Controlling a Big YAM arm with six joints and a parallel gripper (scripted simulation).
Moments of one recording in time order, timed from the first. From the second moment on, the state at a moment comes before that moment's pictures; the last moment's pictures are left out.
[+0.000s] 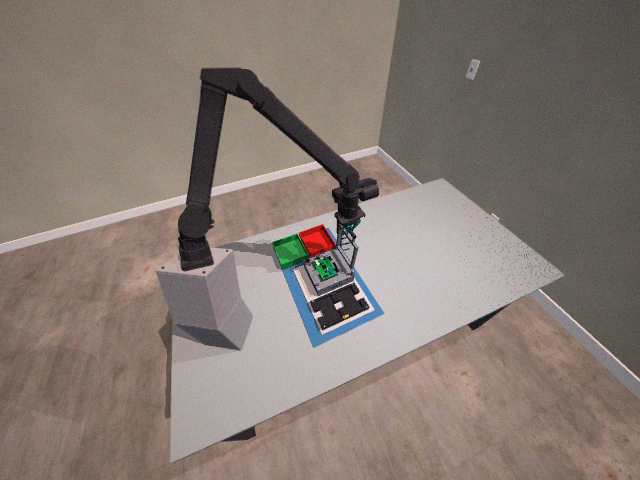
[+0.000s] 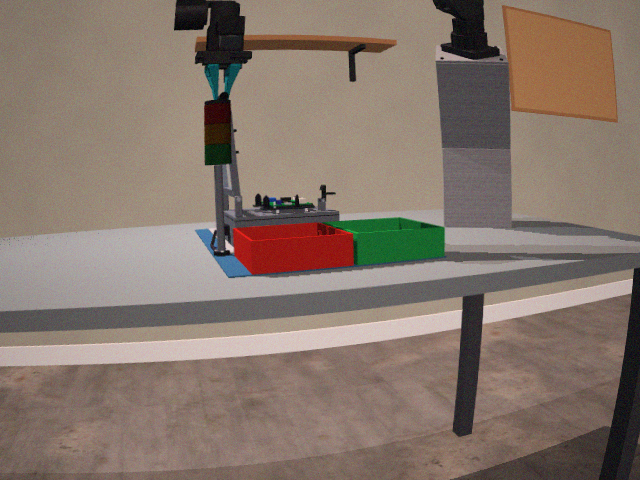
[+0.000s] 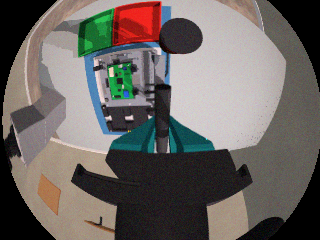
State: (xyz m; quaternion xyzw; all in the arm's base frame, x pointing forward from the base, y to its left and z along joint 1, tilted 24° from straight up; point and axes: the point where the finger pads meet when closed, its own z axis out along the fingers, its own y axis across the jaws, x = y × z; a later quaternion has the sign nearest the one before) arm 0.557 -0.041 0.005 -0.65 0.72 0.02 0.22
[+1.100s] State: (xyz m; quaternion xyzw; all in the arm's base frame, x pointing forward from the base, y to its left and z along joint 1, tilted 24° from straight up) arm 0.498 -0.031 -0.011 -0.65 0.72 0.00 0.23
